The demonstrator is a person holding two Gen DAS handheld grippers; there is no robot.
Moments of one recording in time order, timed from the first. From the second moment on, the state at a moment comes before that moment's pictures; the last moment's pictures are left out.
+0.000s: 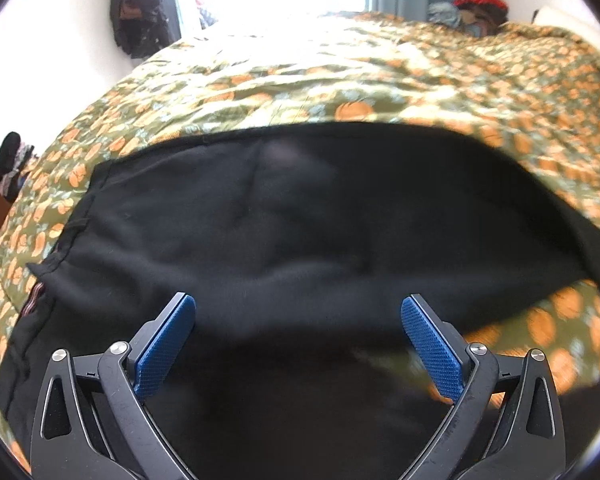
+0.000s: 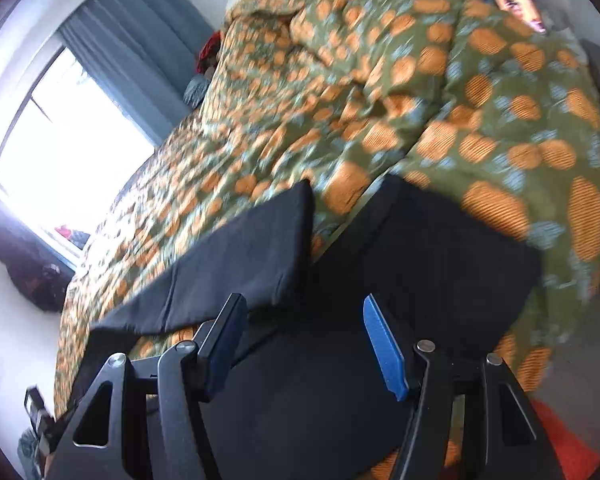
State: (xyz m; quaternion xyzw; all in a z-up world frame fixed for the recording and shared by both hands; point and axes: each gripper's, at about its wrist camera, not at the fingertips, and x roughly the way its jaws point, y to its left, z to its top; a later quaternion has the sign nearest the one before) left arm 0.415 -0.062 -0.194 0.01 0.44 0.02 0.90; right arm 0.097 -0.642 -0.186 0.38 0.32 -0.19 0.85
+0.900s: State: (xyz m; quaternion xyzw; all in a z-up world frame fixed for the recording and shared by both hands) left arm 0.427 -0.065 -0.142 -0.25 0.47 -0.16 0.83; right arm 0.157 -0.584 -0.084 0.37 0.24 -0.04 0.90
